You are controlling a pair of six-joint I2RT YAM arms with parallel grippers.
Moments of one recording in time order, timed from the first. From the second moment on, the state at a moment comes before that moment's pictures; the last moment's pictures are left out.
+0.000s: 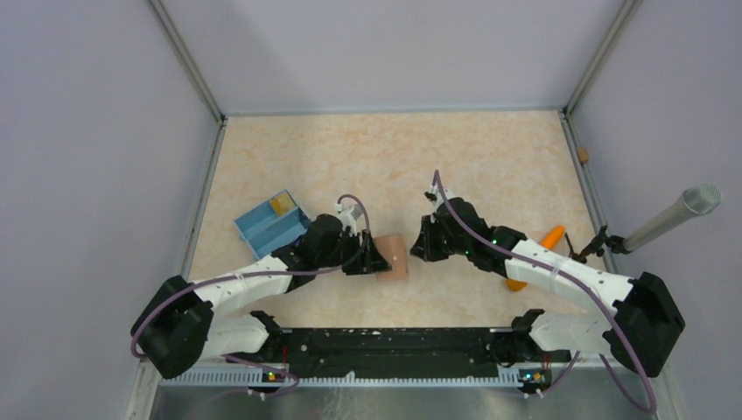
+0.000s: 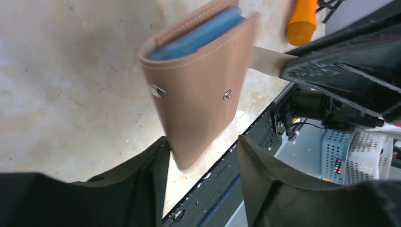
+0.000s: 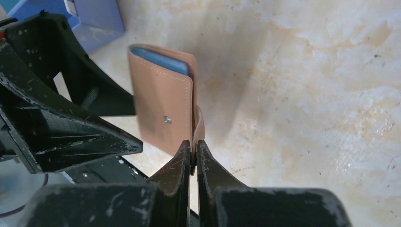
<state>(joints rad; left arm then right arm) -0.72 1.16 0.50 0.09 0.39 -0.82 0.82 1.18 0.76 -0.29 -0.05 0.60</state>
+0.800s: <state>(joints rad) -0.86 1.37 0.54 0.24 0.26 -0.80 0.82 1.05 0.63 -0.37 -0.13 0.66</state>
